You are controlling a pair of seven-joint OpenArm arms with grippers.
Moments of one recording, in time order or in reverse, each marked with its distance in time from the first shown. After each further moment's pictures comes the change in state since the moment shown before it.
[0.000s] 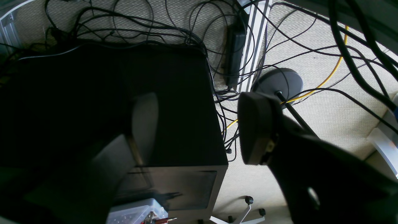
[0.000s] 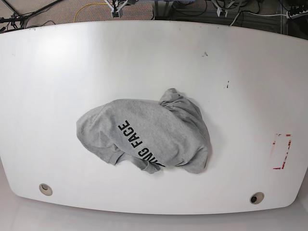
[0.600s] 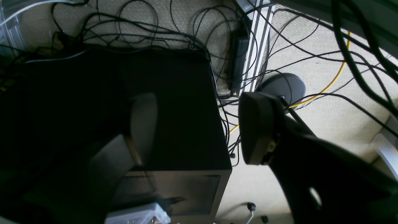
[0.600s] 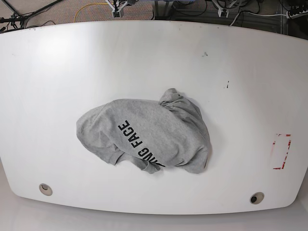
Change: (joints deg) left arm 0.4 -0.2 0.1 1.0 -0.2 0.5 -1.5; right arm -0.2 -0.3 0.0 0.1 0.0 -0.2 0.6
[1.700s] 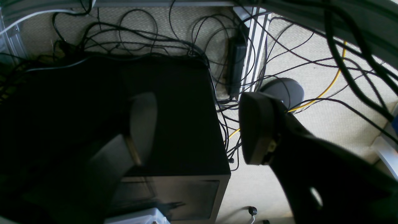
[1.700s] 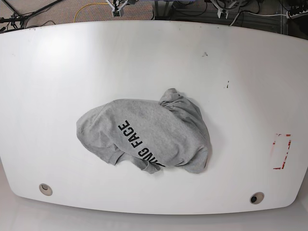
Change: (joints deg) left arm 0.0 0.1 0.2 0.4 0.1 0.2 -0.4; right arm 0.0 0.0 -0.1 -0.3 0.0 -0.2 0.0
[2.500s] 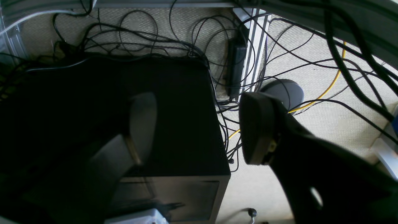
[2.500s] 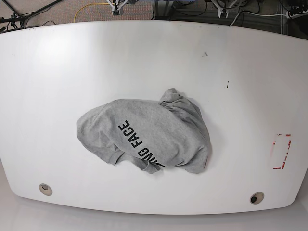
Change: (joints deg) left arm 0.2 0.0 0.0 0.2 -0.3 0.0 -0.5; right arm -0.5 0.0 0.0 0.3 0.0 0.0 0.0
